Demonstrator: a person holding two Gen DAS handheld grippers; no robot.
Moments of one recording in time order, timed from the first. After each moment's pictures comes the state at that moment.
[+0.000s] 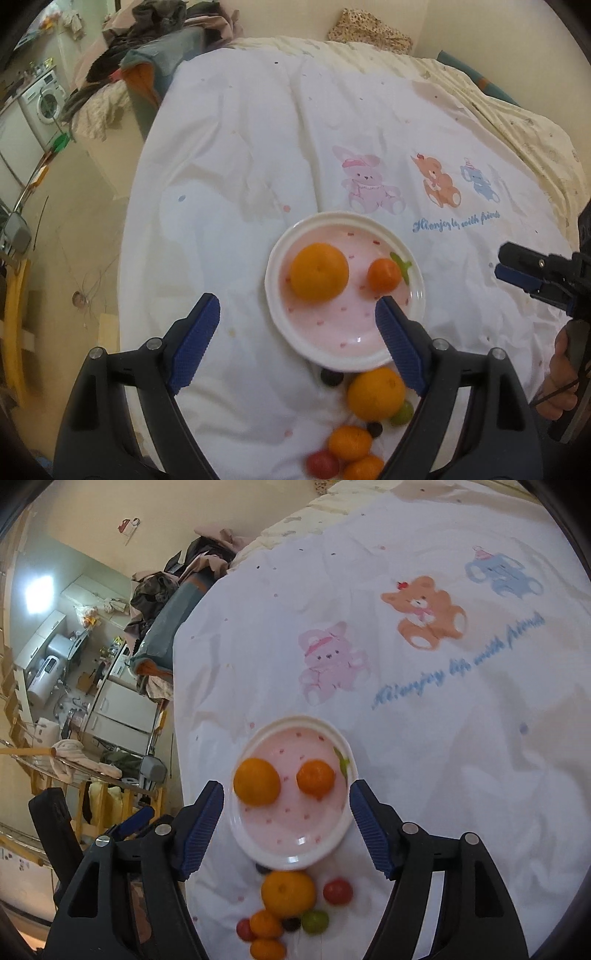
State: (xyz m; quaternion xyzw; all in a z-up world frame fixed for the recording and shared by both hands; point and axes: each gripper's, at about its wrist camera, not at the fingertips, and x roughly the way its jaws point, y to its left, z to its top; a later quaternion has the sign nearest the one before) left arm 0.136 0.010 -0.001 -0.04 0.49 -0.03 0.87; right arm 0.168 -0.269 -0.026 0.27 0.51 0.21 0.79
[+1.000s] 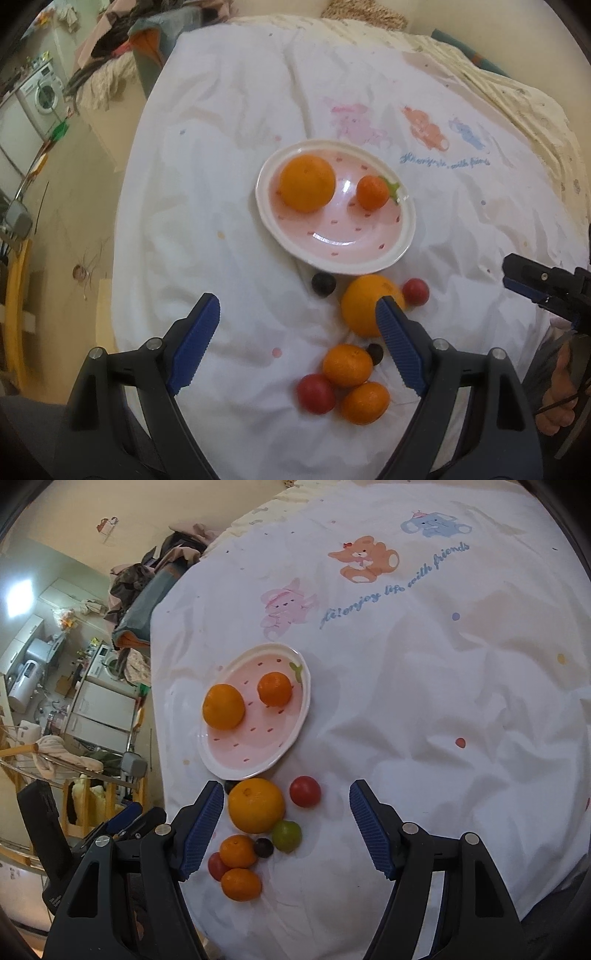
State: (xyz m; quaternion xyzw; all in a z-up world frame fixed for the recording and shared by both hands) left arm 0.061 -0.006 -0.033 -0.03 0.53 -0.03 0.85; right arm 0.070 -0.276 -0.053 0.26 0.53 0.15 0.79
